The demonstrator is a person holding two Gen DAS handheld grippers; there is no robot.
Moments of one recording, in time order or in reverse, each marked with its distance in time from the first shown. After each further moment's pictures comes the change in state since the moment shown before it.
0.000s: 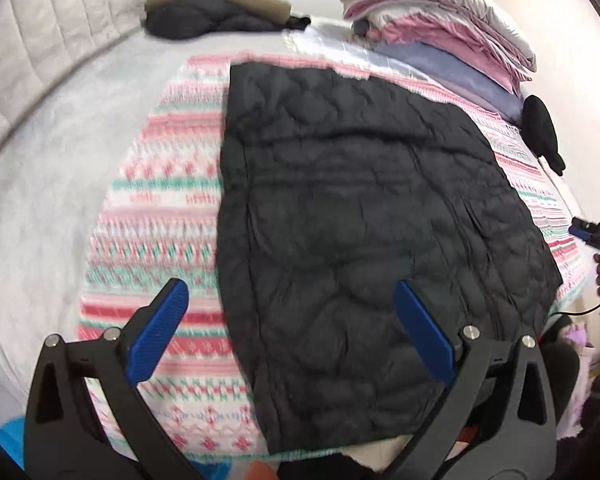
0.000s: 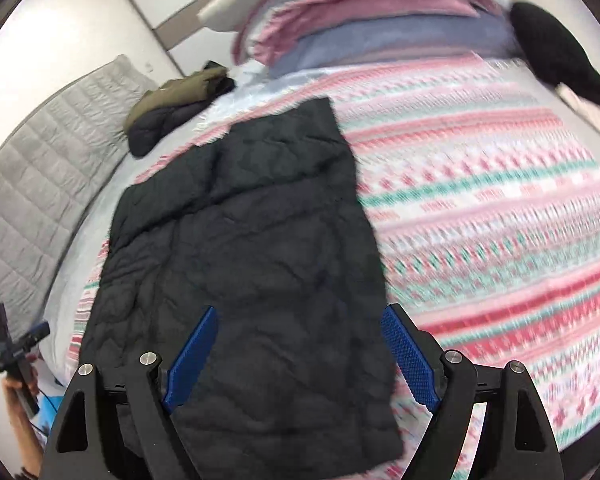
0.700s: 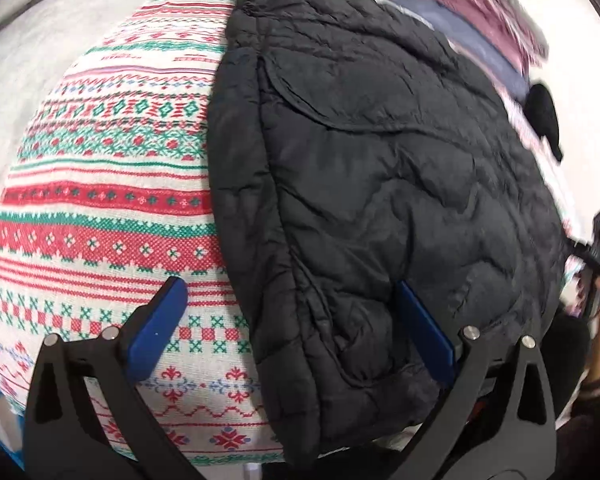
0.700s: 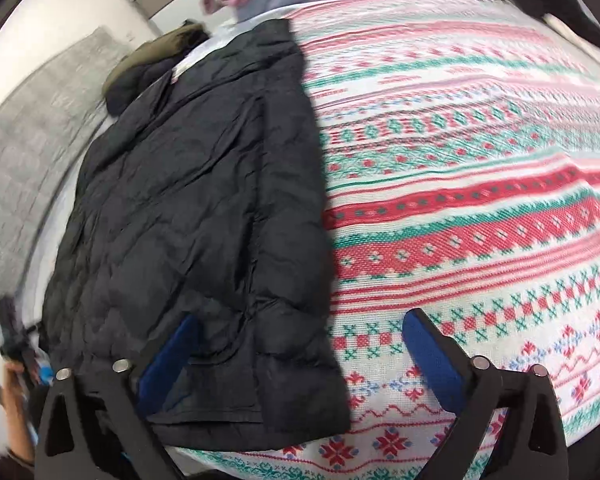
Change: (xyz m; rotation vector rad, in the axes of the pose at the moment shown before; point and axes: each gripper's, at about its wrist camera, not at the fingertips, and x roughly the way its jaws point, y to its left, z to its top) left arm 0.070 0.019 -0.071 -0.036 0.147 -0.063; right arm 0.061 -0.042 -0.069 -0.038 0.130 -0.030
